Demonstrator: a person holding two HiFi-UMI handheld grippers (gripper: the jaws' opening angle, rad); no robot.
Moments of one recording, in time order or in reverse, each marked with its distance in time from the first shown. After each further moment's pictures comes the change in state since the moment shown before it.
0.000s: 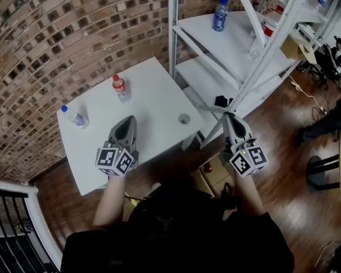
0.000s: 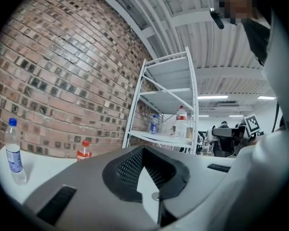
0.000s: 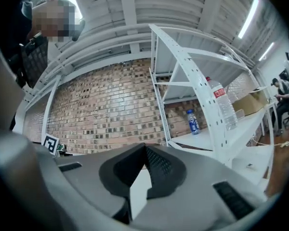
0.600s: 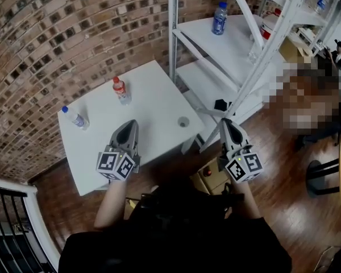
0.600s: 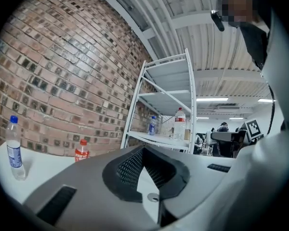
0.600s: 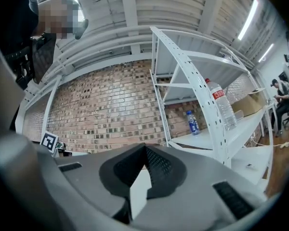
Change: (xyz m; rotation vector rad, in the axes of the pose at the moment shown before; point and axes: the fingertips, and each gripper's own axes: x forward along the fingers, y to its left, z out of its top) left arm -0.004 -0.019 0.002 -0.023 -0.003 0.000; right arm -0.011 0.004 -0.001 0.000 -0.008 -0.013
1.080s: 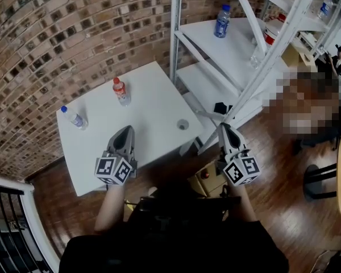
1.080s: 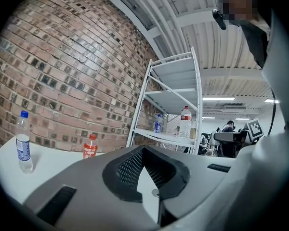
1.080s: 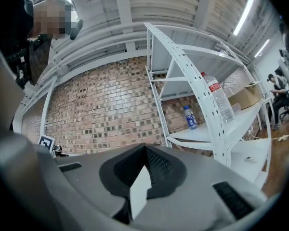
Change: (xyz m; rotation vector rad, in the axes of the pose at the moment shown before) left arm -0.011 0.019 -0.012 -0.017 0.018 0.067; right arm 0.007 -0.008 -0.015 0.051 0.031 -0.018
